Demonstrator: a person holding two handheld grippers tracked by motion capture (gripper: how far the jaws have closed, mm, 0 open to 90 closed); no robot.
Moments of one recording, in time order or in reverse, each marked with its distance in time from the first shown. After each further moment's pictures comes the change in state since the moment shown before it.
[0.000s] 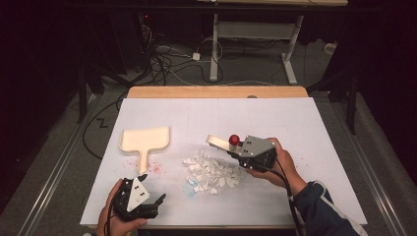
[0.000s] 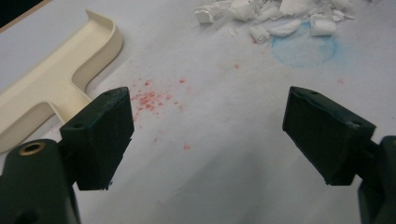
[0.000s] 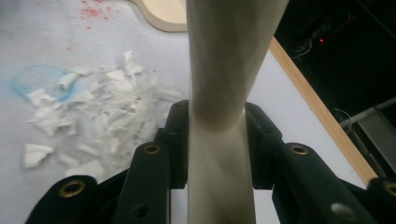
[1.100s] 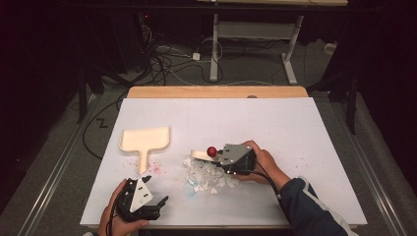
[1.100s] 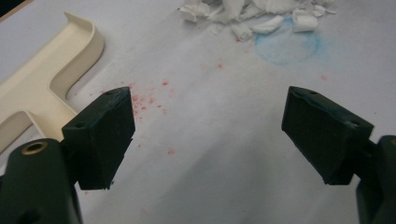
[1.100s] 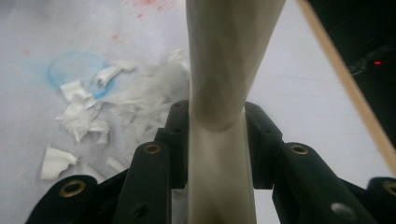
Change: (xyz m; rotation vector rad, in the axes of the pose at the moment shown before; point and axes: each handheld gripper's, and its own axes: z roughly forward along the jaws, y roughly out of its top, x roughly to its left) left arm -0.005 0.002 0.003 0.019 -0.047 0.031; right arm 0.020 0.004 0.040 -0.011 0.171 -0.113
